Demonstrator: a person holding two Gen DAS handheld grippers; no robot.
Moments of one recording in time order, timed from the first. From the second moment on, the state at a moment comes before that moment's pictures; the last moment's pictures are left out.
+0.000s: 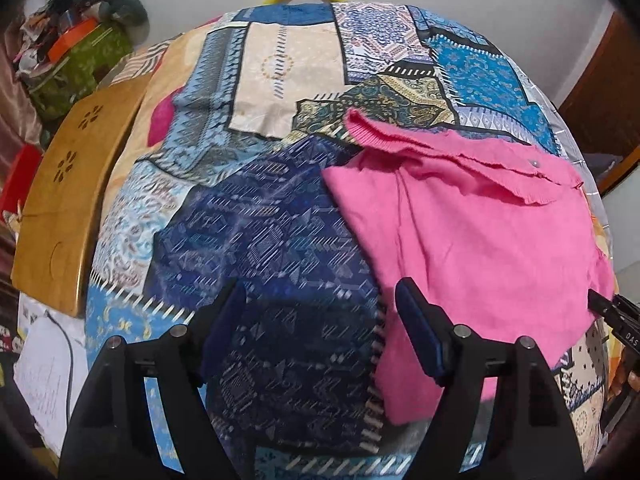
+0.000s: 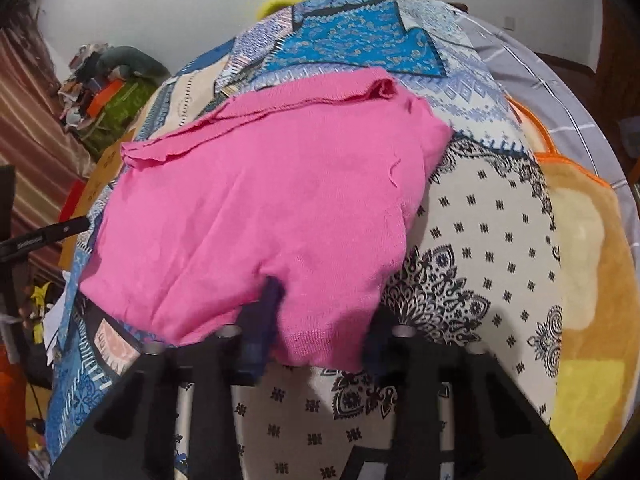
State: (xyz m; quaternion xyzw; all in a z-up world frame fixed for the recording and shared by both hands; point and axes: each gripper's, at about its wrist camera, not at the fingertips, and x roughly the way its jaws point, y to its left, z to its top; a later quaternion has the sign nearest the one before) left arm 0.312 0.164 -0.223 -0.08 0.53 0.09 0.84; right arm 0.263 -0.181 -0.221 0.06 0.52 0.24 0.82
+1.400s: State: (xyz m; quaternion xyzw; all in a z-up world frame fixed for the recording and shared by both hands) left arm 0.327 0.115 -0.242 -0.05 0.53 0.01 0.85; right arm 0.255 -0.195 -0.182 -0.01 0.50 0.25 0.83
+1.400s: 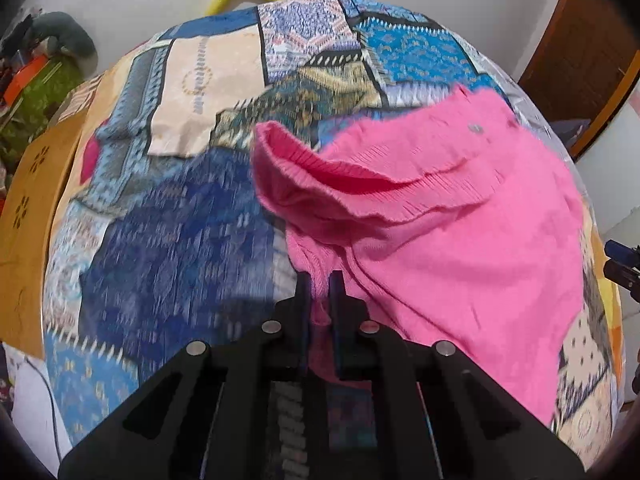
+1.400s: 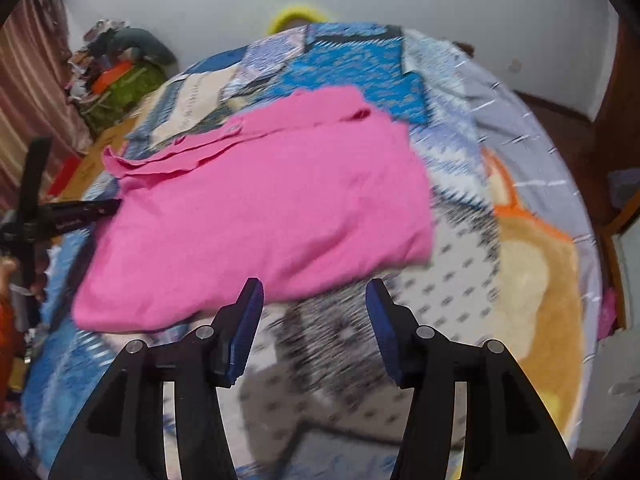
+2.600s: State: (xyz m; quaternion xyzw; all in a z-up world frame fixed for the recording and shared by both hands) left arm 0.187 0.111 -0.189 -0.05 0.49 0.03 0.87; right arm 0.178 -0.137 -0.196 -0.01 0.53 0.32 0.78
